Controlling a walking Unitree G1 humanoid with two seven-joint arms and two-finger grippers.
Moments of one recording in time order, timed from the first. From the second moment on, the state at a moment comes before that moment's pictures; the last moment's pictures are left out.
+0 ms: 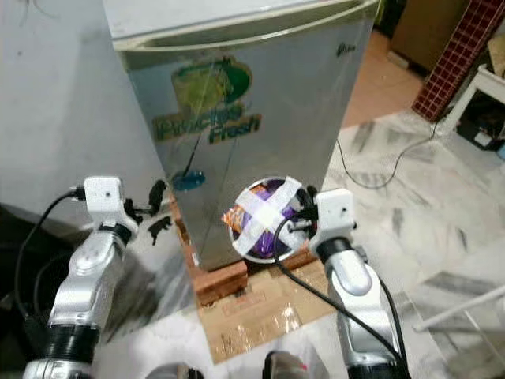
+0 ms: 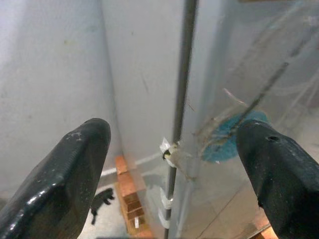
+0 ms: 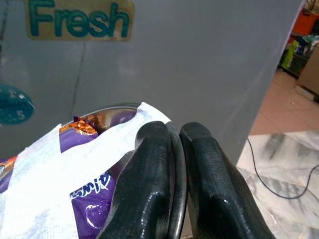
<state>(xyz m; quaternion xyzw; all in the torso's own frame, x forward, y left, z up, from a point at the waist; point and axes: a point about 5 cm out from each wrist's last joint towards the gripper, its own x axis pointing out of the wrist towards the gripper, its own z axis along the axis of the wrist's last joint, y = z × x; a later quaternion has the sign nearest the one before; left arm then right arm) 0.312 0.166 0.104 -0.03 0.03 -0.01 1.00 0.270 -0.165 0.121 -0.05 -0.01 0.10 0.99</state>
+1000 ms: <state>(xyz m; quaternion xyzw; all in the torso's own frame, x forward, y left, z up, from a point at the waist) 0.371 0.139 0.106 -0.09 0.09 -0.14 0.98 0.256 -0.178 0.131 -0.07 -0.01 0.08 0.99</state>
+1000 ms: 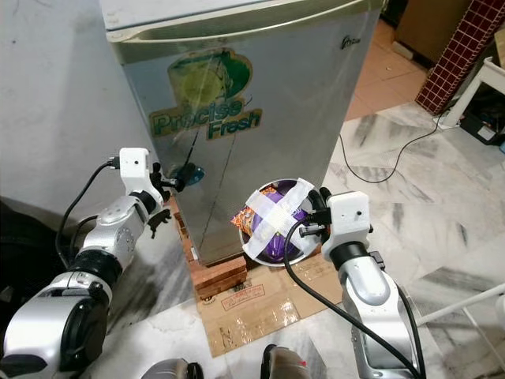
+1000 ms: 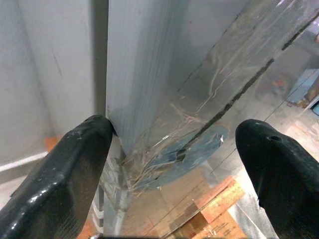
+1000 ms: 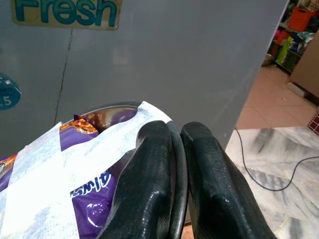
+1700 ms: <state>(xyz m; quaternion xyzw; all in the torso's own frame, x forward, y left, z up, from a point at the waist) 0.345 0.080 0.097 -0.08 0.07 -0.36 0.93 0.256 -0.177 0.131 -0.07 -0.01 0.08 0.99</state>
